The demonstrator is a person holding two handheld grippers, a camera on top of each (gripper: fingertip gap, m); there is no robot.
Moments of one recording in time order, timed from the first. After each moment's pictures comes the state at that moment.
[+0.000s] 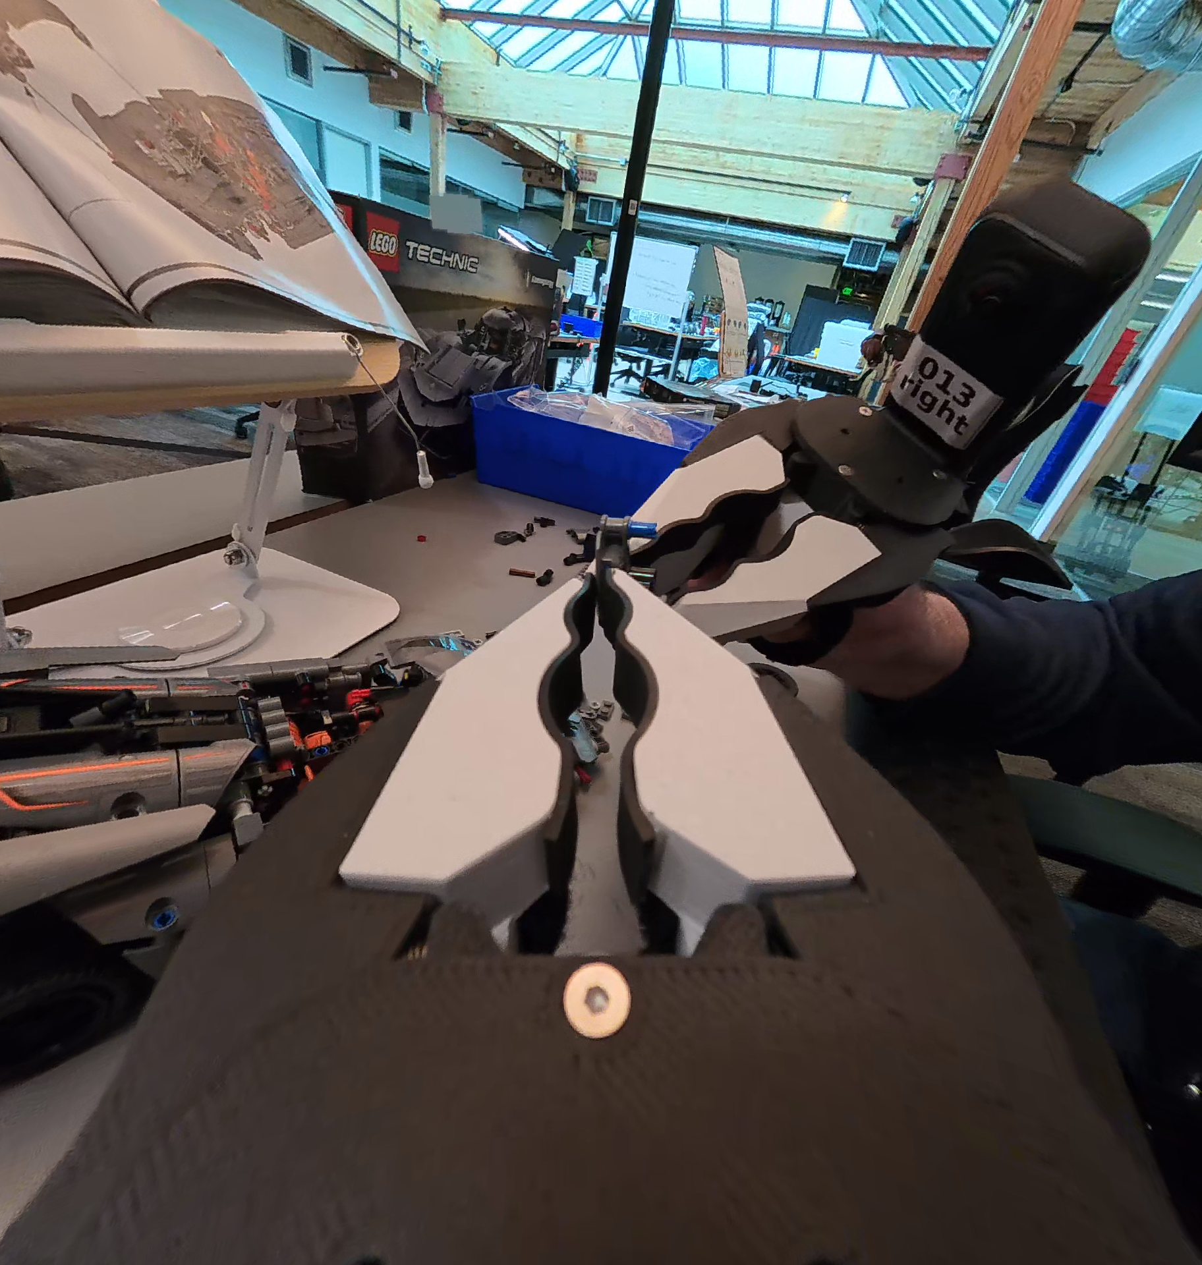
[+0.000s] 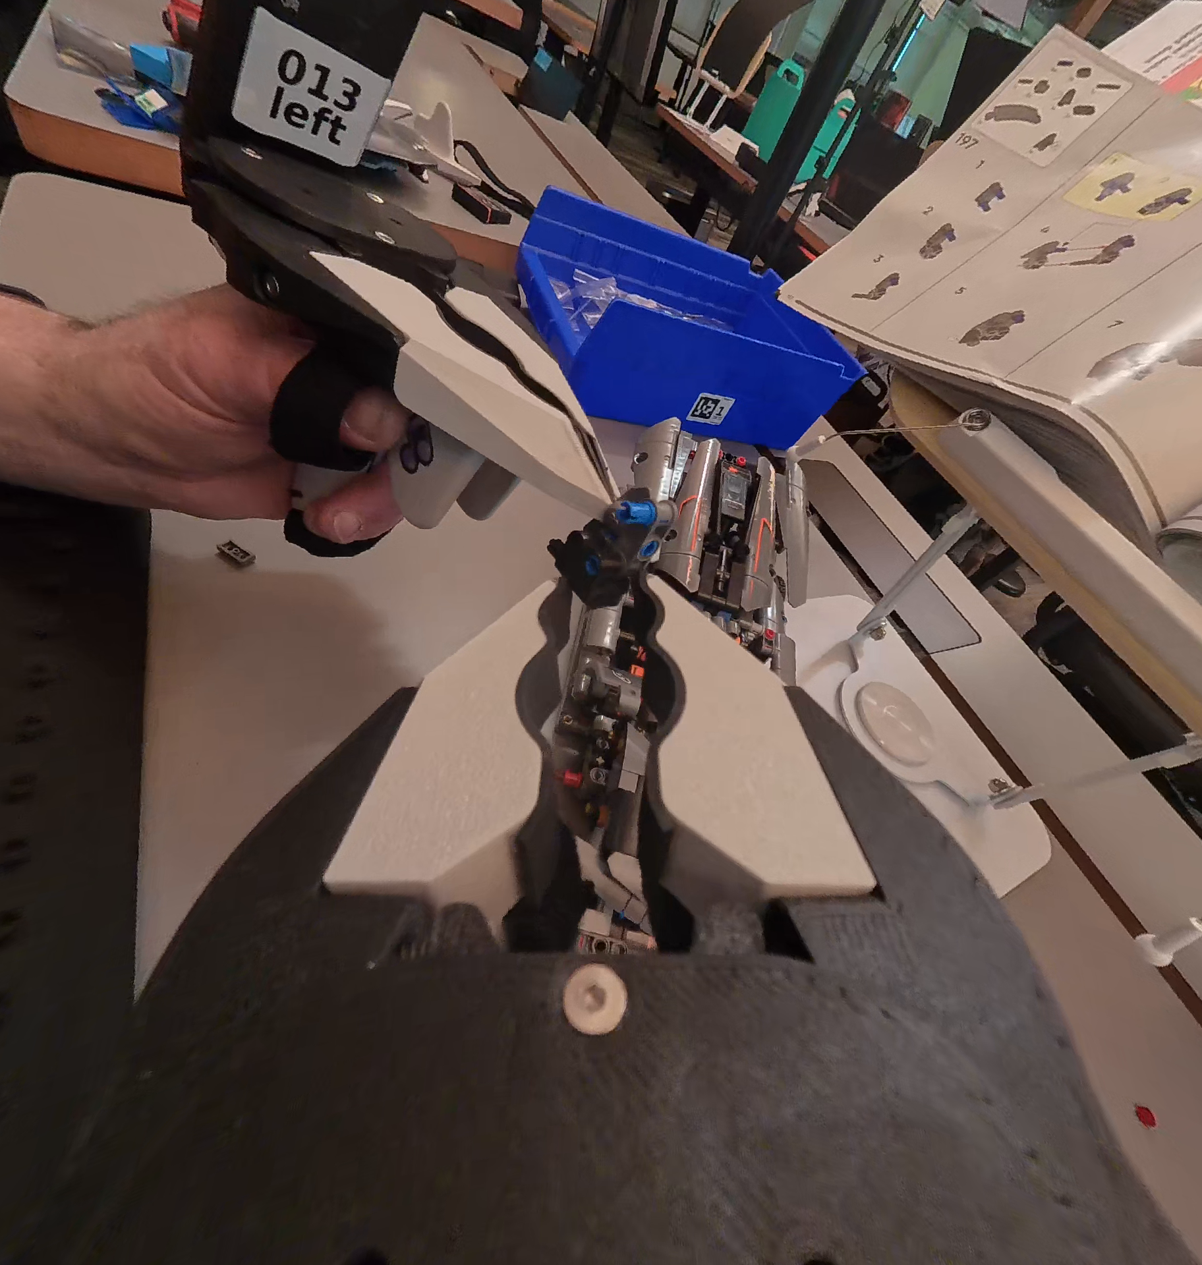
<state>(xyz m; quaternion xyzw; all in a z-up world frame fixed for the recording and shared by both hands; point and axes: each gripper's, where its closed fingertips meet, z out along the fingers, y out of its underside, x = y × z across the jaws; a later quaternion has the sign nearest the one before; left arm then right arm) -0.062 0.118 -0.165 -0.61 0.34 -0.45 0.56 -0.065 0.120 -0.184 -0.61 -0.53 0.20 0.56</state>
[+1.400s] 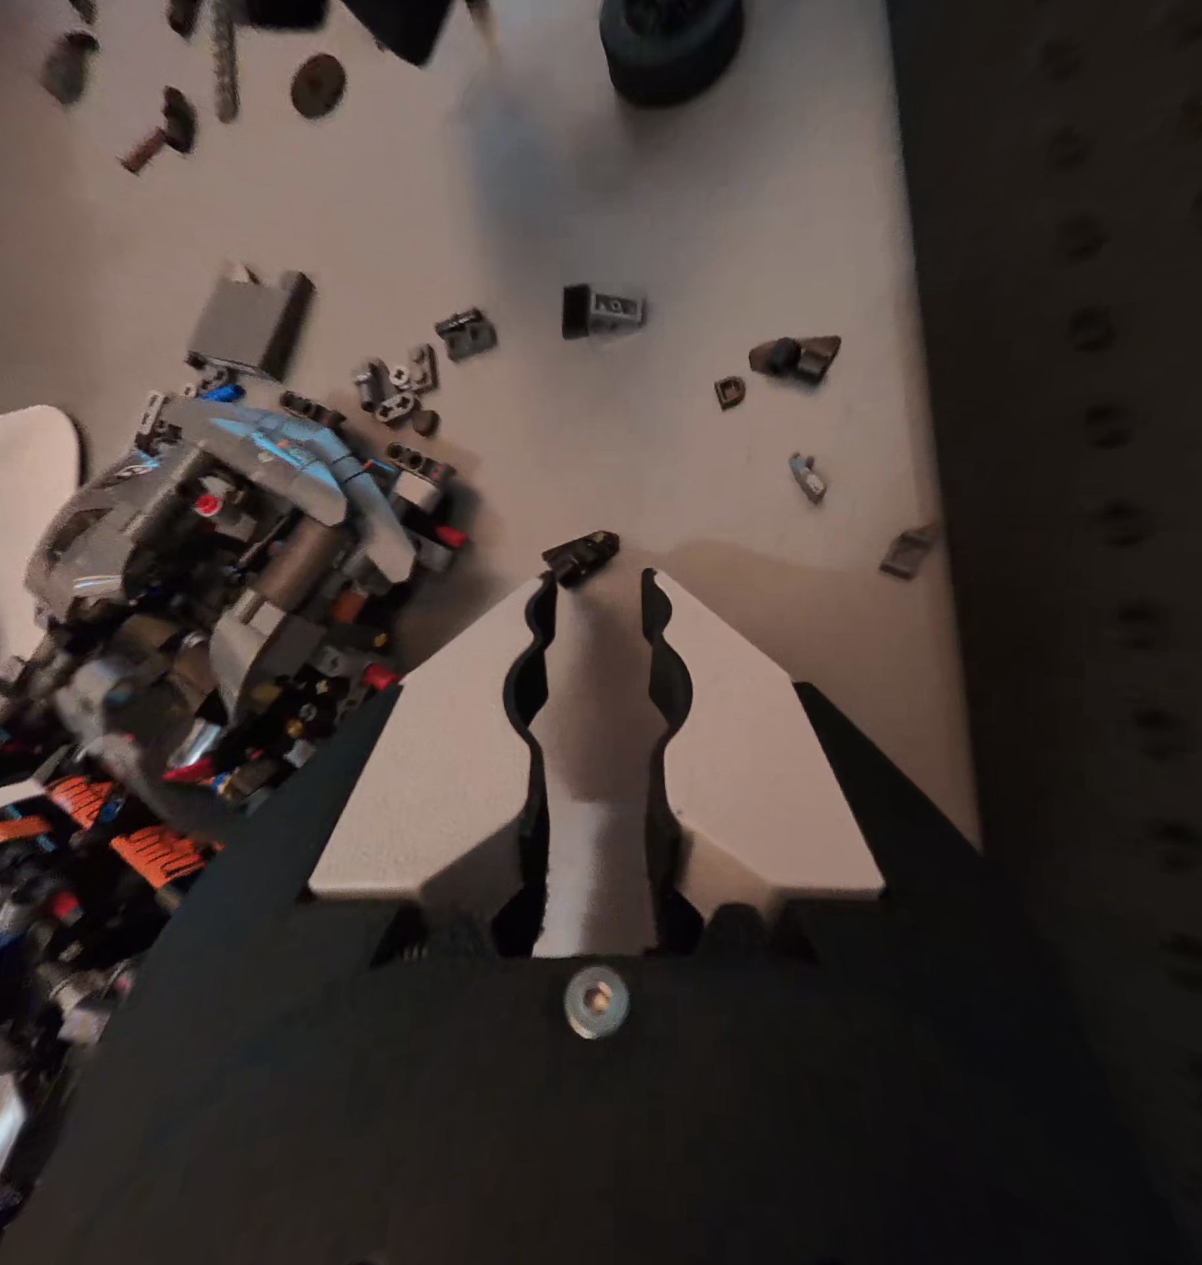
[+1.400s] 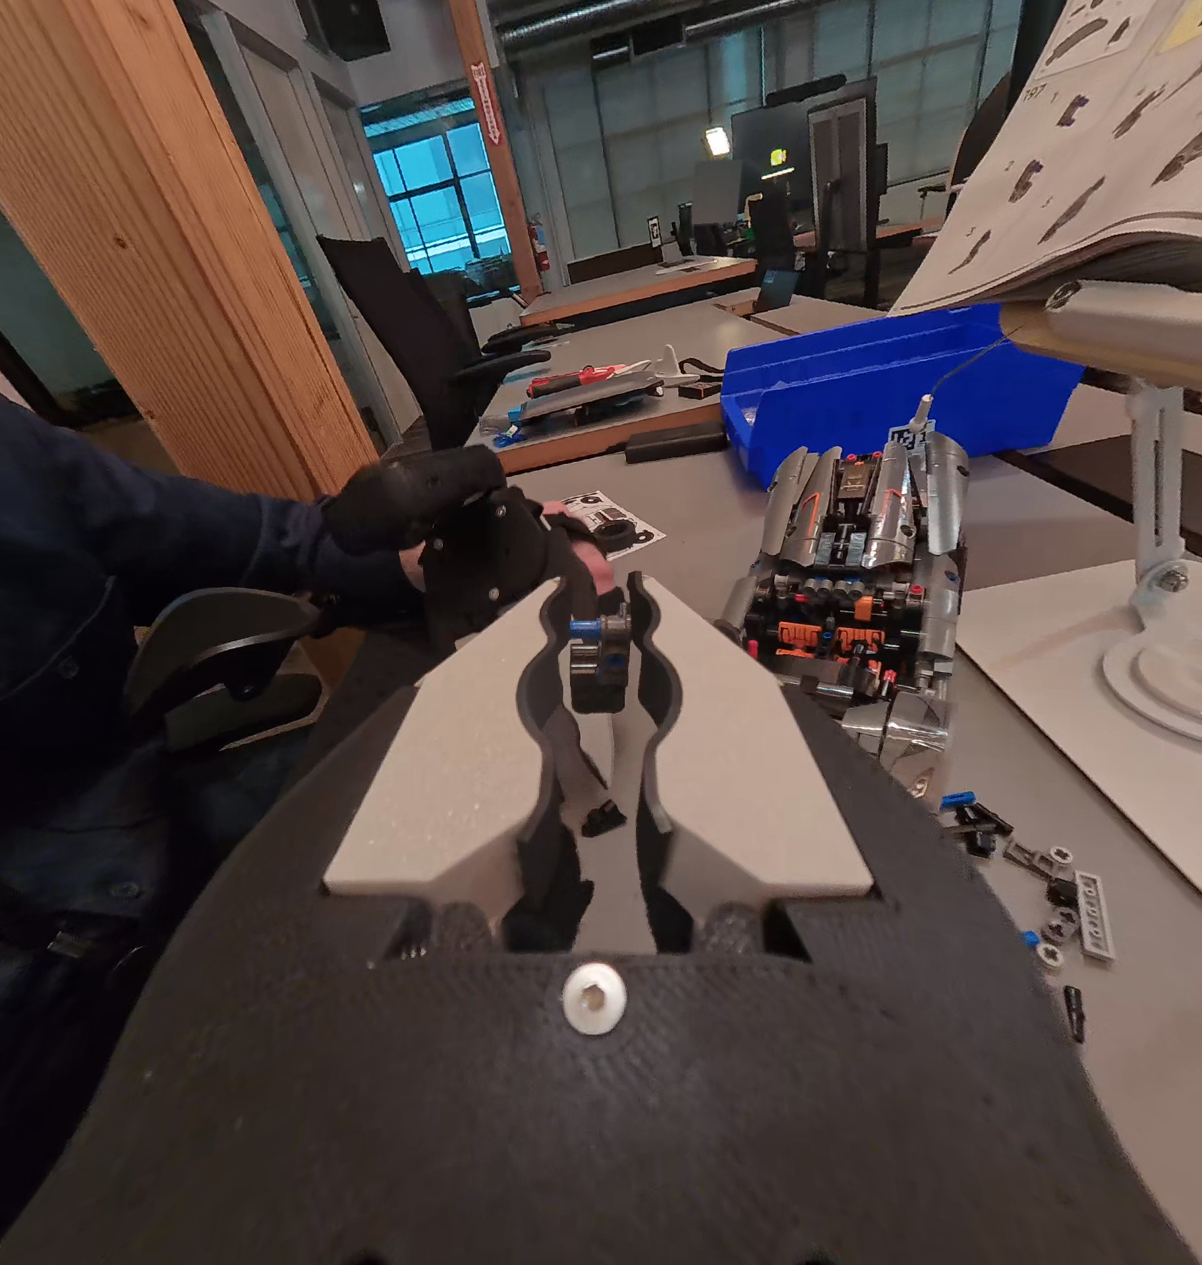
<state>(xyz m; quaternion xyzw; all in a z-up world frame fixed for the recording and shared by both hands) -0.014 0.076 -0.317 -0.61 0.71 -0.14 0.32 0.023 0.115 -0.160 -0.57 -0.45 0.53 0.45</state>
